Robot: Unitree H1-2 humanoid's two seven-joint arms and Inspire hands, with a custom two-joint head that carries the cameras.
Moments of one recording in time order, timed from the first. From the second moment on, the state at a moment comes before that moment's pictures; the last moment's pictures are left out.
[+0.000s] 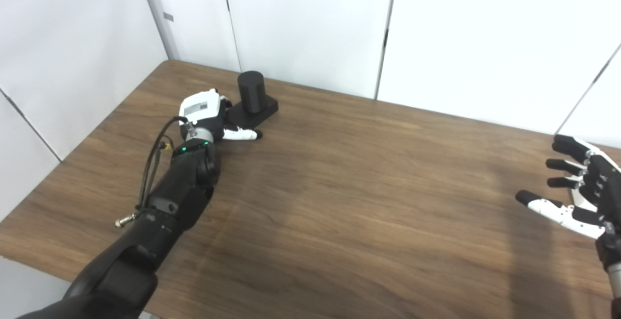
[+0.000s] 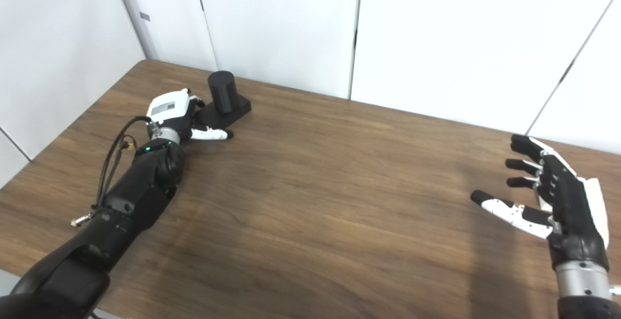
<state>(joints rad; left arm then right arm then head) -0.44 0.48 -0.15 0.43 0.82 0.46 -0.01 -0.11 -0.22 -0.06 -0.39 -0.21 0.31 0.07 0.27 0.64</state>
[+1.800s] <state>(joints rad) -0.53 0.63 -0.28 0.46 0.73 0.34 -0.18 -0.10 -0.22 -0.07 -0.42 -0.22 0.33 0.07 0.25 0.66</state>
